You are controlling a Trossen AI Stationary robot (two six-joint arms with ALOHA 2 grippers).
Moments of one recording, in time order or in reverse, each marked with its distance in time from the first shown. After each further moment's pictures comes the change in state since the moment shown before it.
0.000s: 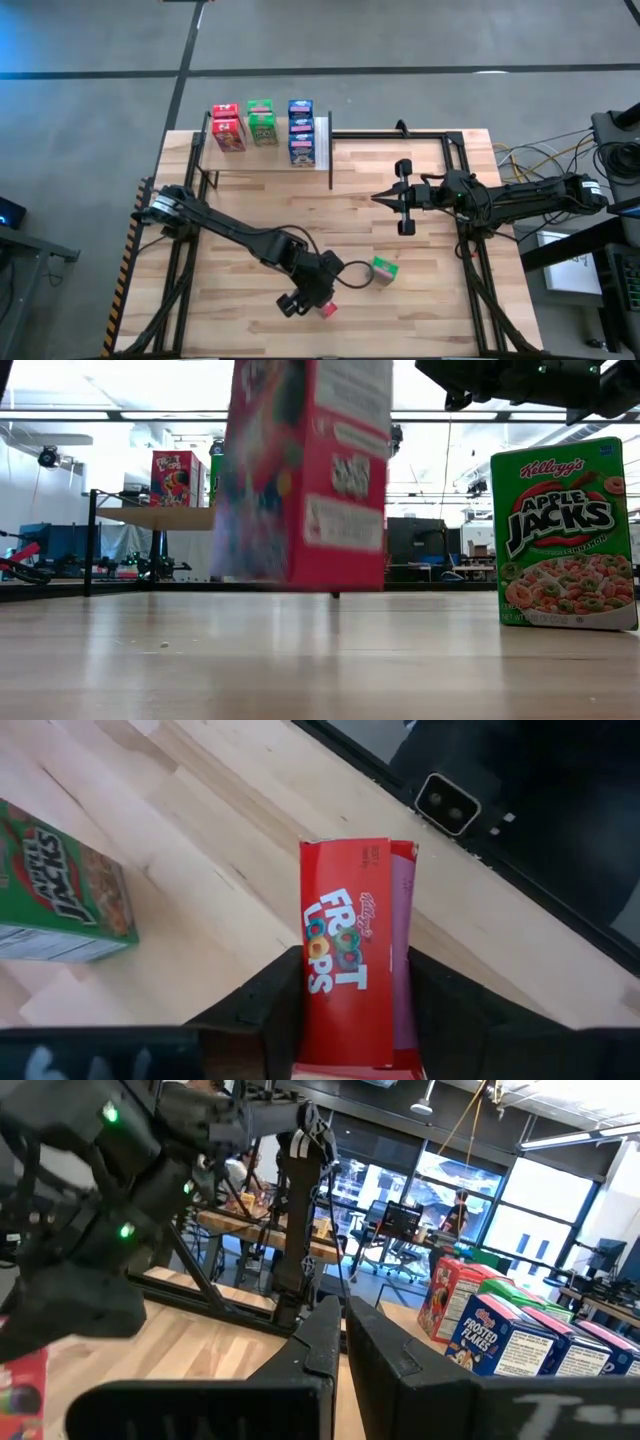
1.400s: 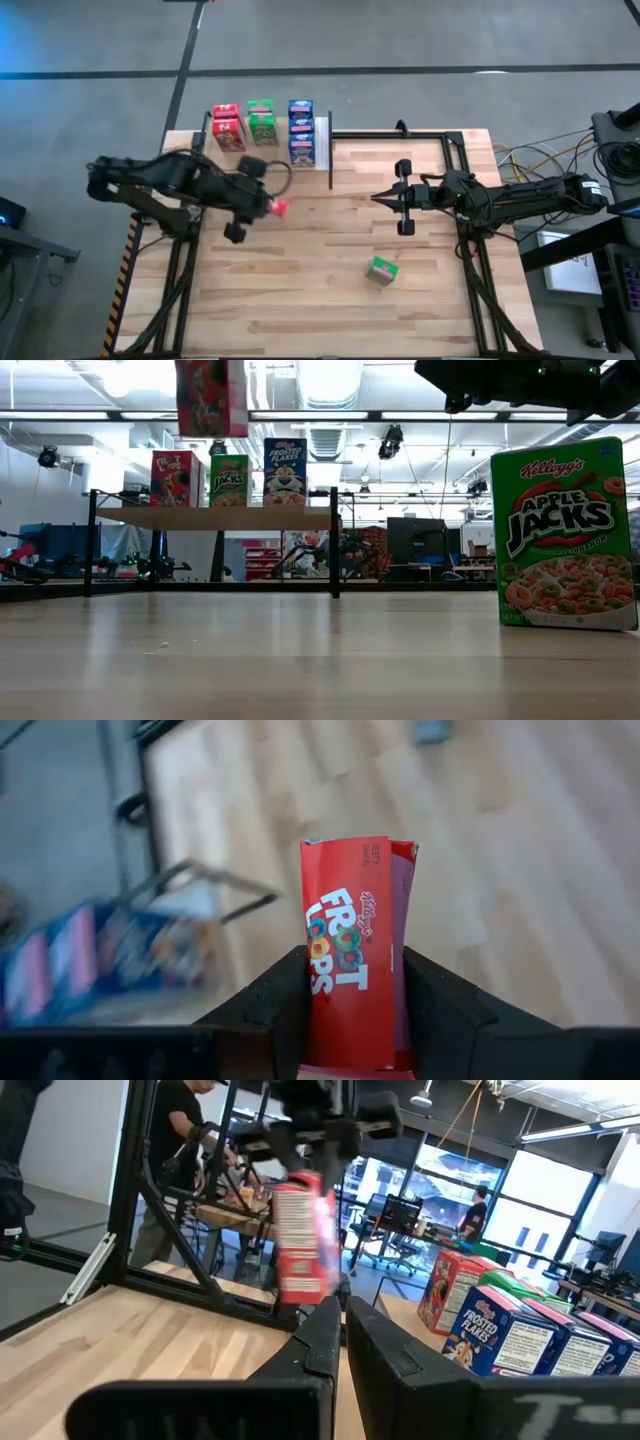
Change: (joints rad) left arm 0.164 -0.574 0.029 -0.568 -0.532 -0.131; right arm 0.000 0.000 0.000 -0.017 0.008 0.002
